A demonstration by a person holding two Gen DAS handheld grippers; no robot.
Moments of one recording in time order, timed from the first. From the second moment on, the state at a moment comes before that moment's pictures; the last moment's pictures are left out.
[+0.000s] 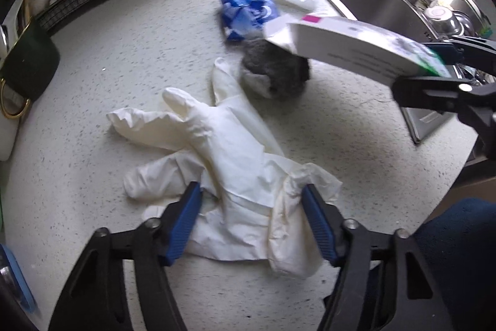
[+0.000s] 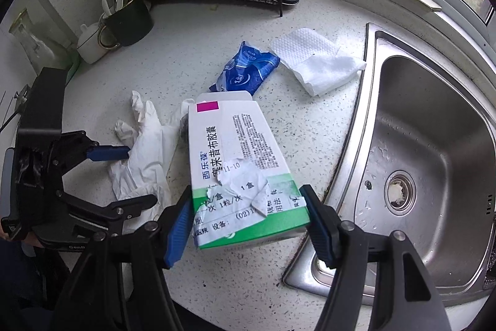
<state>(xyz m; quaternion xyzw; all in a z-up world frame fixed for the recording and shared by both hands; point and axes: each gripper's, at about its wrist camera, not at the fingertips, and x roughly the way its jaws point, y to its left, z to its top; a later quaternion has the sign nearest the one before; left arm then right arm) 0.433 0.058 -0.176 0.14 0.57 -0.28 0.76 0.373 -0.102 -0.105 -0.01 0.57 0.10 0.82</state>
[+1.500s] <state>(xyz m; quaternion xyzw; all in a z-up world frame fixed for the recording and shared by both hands) 0.294 0.025 -0.104 0.05 0.55 -0.18 0.81 0.260 -0.153 -0.056 -0.05 0.50 0.18 0.85</state>
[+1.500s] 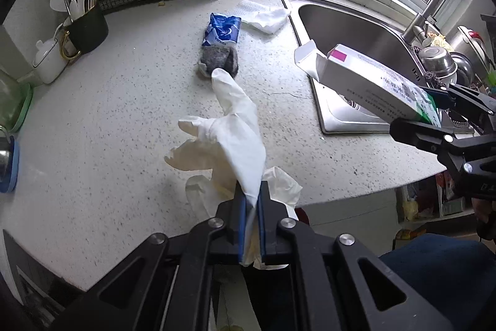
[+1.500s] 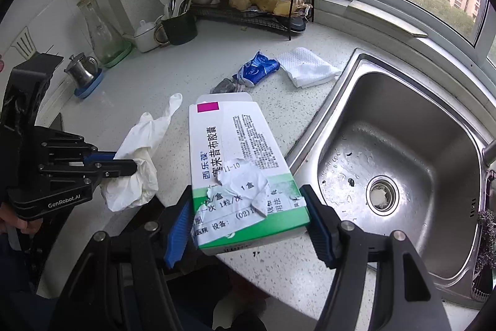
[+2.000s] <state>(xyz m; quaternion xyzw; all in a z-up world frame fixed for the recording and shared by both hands) 0.172 -0.018 -0.113 0.05 0.56 -0.15 0.81 0.159 -0.183 -0.069 -0.07 0.50 0.23 0.83</state>
